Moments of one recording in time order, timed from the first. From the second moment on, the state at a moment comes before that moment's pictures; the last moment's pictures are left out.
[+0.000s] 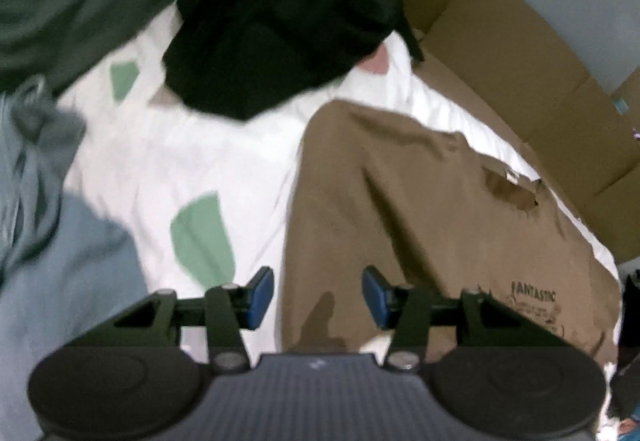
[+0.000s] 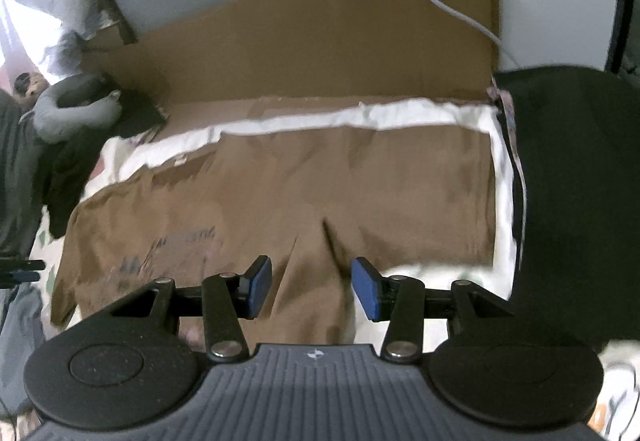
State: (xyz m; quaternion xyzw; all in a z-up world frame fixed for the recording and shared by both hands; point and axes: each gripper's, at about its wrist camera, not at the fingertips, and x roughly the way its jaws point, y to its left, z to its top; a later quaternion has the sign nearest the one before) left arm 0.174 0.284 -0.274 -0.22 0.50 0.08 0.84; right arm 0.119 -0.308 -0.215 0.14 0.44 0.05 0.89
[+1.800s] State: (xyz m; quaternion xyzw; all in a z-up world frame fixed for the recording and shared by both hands) left arm 0.145 0.343 -0.250 -0.36 0.39 0.13 0.84; right arm 0.036 -0.276 -0.273 0.19 0.52 0.07 0.83
